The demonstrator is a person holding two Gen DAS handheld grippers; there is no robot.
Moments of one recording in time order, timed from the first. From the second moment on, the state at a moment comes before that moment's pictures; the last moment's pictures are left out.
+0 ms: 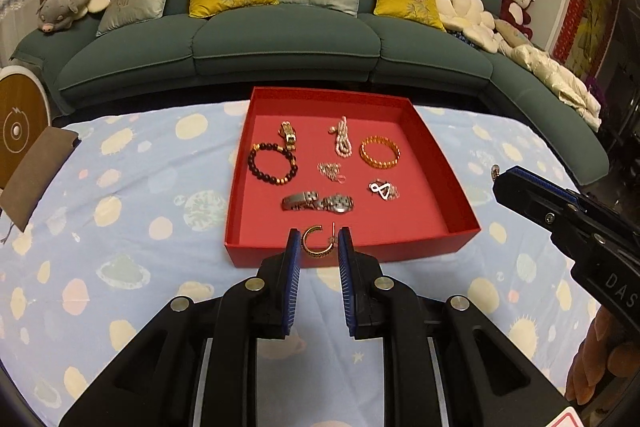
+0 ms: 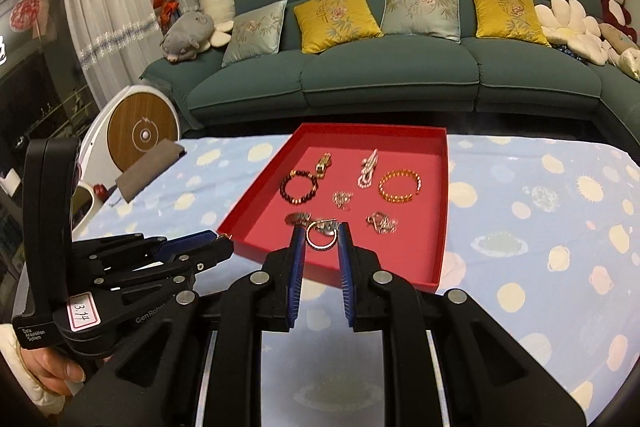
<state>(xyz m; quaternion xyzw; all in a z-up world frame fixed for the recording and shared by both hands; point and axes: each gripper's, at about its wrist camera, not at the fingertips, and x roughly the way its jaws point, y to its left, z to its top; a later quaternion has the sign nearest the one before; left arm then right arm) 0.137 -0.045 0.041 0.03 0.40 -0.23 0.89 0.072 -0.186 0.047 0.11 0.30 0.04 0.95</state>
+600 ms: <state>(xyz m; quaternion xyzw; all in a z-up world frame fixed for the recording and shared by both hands) 0.183 -0.048 0.064 -0.01 0.37 -0.17 0.91 0.103 -0.193 0.055 0.15 0.29 0.01 0.95</state>
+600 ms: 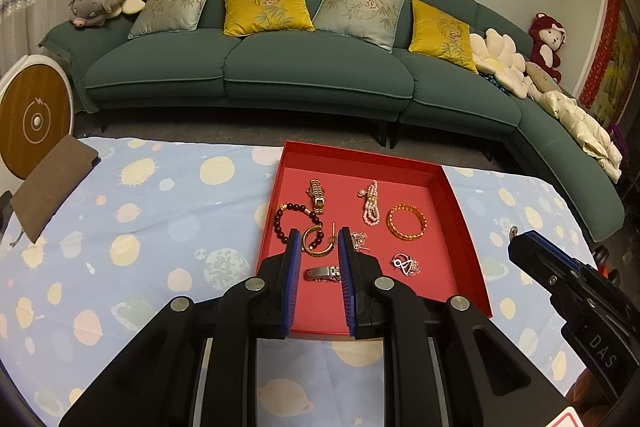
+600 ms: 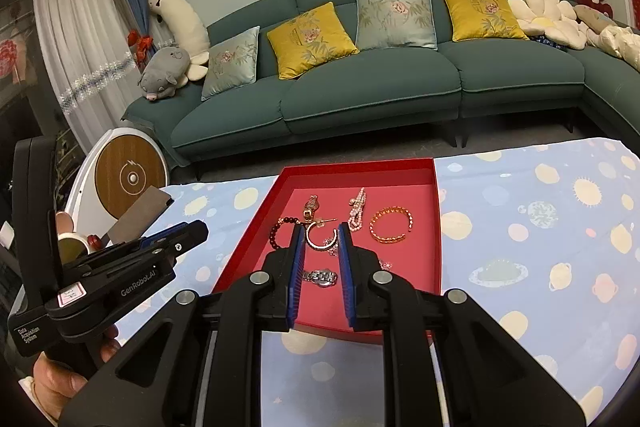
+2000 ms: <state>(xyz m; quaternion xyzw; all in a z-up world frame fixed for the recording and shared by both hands) 0.245 -0.079 0.028 0.01 0.41 -0.16 0.90 0.167 -0.219 0.006 0.15 0.34 -0.03 0.93</state>
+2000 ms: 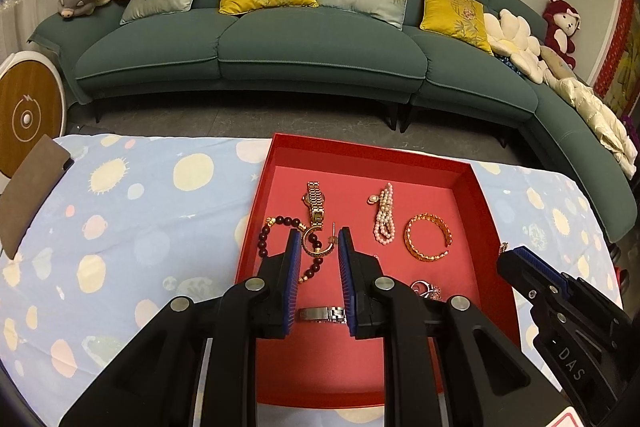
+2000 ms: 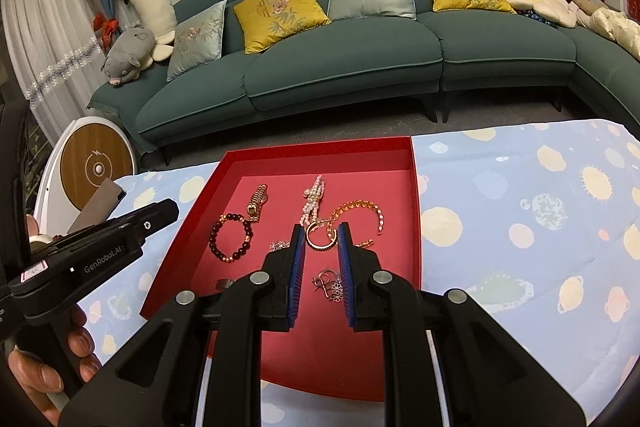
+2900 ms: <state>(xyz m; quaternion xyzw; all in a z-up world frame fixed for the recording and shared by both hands) 0.250 -0.102 0.013 0.01 0.42 -0.17 0.89 0.169 -0.231 -0.005 0.15 0.35 -0.04 0.93</state>
